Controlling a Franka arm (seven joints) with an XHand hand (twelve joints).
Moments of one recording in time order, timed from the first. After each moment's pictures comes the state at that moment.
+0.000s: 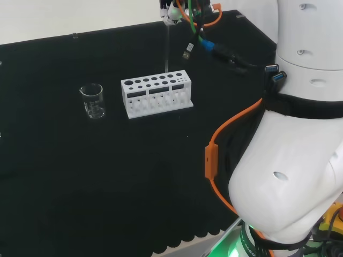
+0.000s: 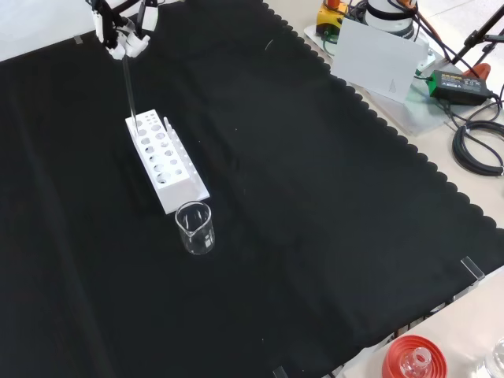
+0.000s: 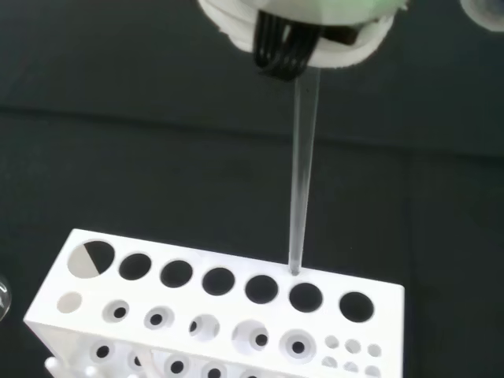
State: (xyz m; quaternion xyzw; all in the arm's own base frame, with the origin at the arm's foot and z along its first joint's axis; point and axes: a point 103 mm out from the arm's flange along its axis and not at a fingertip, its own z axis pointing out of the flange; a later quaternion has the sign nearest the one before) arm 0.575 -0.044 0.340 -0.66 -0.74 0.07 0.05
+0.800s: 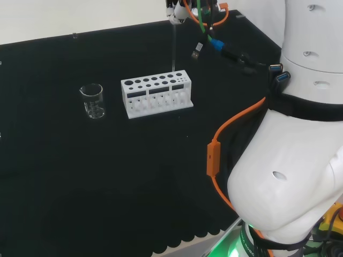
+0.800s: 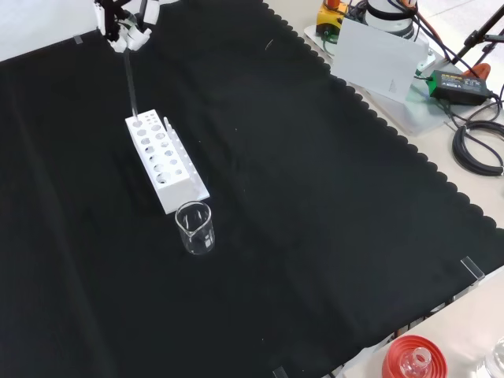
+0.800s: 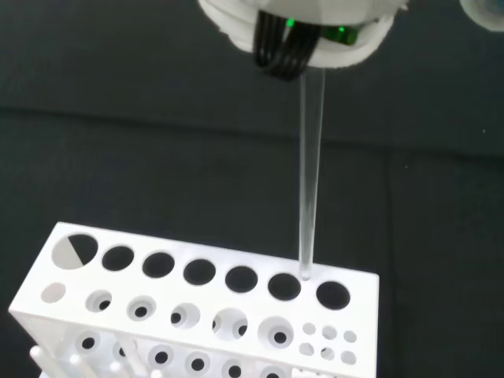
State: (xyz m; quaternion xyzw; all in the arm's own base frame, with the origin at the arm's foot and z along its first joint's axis) arm 0.566 -0.053 0.342 -0.67 -0.74 0.07 0.04
